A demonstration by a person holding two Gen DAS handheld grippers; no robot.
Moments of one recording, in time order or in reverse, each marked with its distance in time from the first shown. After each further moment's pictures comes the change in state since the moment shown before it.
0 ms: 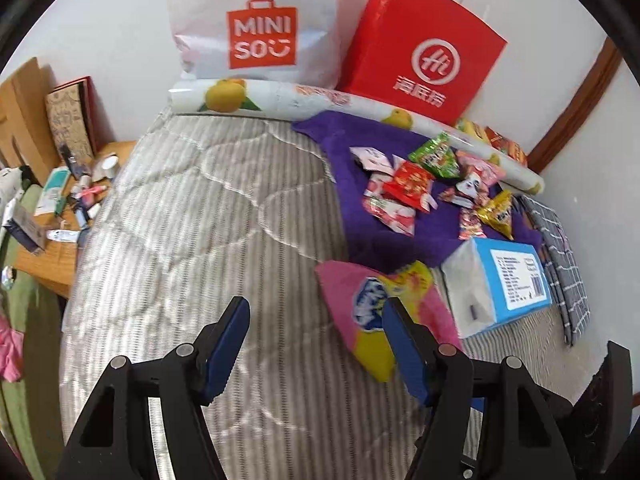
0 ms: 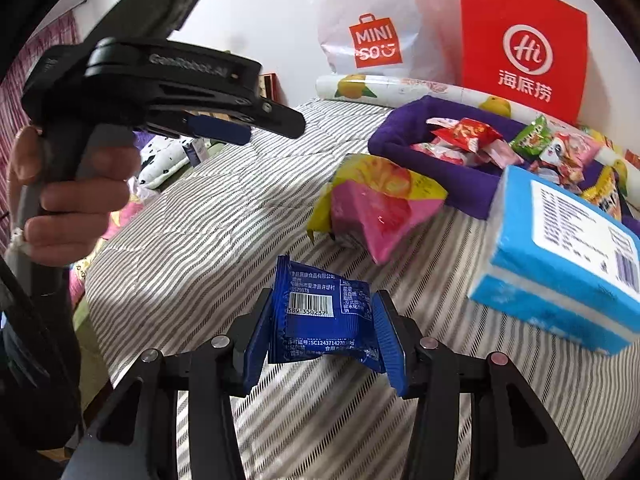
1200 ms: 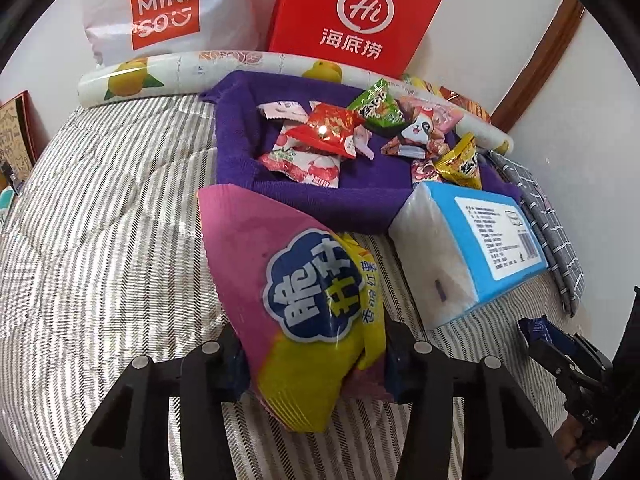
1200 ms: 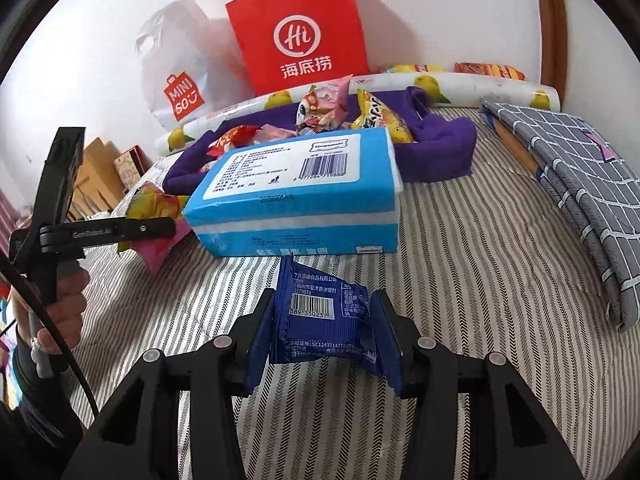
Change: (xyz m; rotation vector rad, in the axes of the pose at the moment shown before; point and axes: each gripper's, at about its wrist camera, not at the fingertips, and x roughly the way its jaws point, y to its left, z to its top) left arm 0.059 -0.057 -0.026 0.115 0.008 -0.100; right arm -0.077 -0.134 -0.067 0.398 -0.099 -0.274
